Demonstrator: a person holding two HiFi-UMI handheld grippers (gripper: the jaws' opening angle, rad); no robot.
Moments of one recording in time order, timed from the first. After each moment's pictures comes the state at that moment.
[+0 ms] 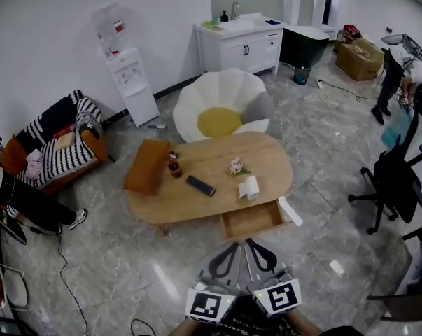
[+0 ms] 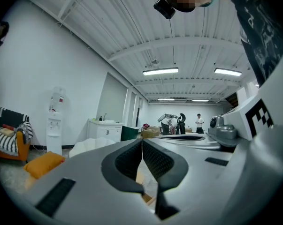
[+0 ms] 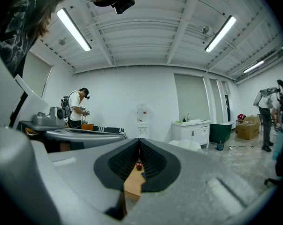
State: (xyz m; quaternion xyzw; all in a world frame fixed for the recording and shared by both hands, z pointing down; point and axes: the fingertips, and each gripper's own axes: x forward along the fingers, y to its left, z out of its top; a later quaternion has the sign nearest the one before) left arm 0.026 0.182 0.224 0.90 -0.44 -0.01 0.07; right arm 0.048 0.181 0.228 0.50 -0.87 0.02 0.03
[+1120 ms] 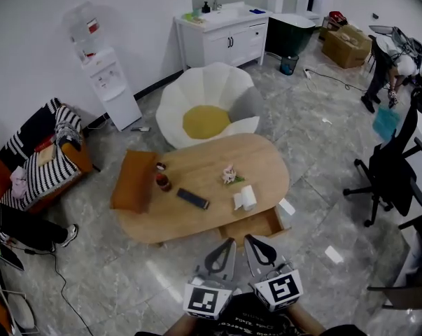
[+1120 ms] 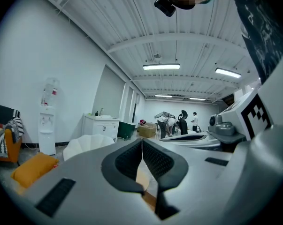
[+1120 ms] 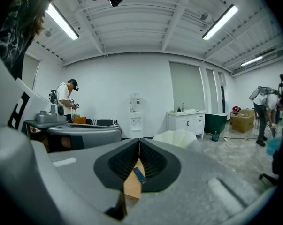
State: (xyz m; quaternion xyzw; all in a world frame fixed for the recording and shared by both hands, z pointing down) left arm 0.019 0.064 0.243 0.91 -0.41 0.01 0.09; right arm 0.053 0.067 0.257 0.52 -0.85 0.07 0.08
